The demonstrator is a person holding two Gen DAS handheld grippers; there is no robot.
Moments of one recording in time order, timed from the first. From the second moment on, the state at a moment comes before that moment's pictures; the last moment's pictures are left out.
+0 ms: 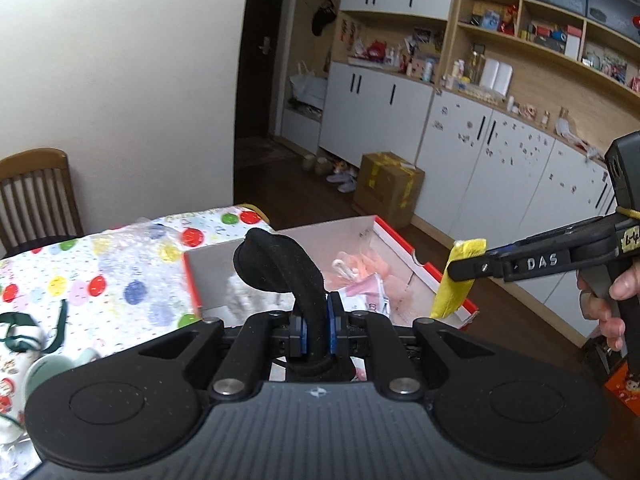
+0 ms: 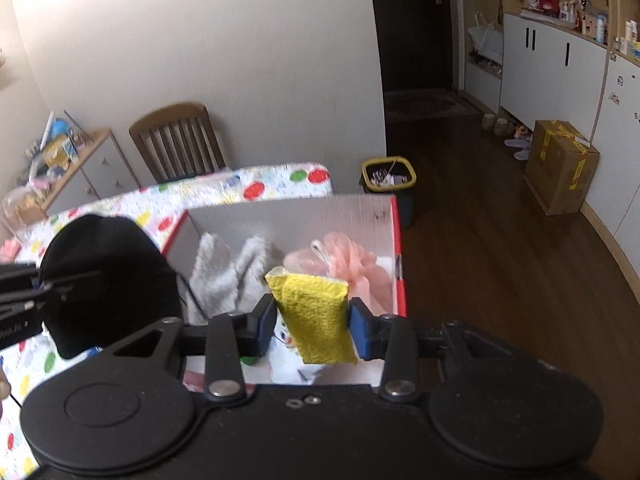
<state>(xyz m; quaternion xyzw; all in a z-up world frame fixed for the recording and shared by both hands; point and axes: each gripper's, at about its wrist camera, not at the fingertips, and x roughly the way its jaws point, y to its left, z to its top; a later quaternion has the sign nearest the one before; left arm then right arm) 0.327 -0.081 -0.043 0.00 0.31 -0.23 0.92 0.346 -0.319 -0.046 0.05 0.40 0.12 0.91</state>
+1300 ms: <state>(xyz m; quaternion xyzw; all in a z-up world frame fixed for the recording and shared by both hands) 0.423 -0.125 -0.135 0.04 0.46 -0.15 0.88 0.419 -0.297 -0.122 -0.02 0.48 0.18 0.86</state>
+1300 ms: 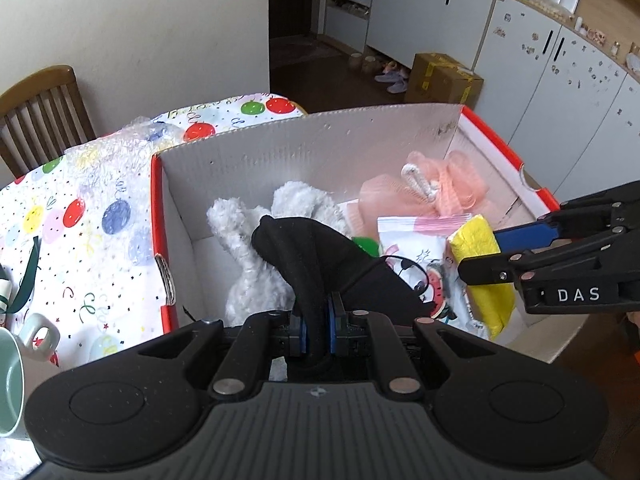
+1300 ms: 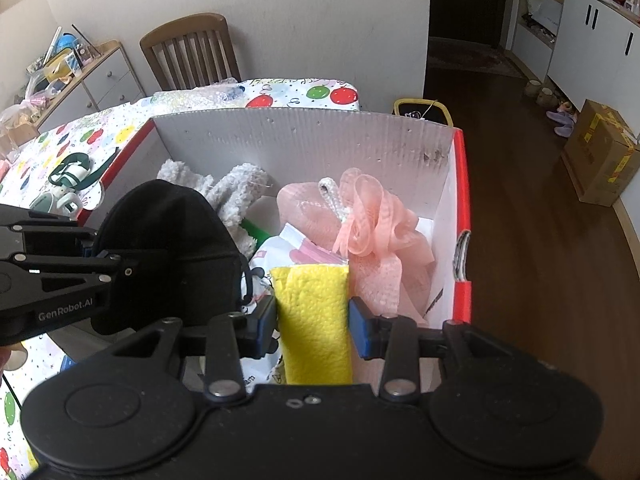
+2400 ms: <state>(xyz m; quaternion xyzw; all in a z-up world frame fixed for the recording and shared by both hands) 0.370 -0.106 -0.094 0.01 0.41 -0.13 0.90 0.378 -0.296 -0.076 0.00 0.43 0.20 0.88</state>
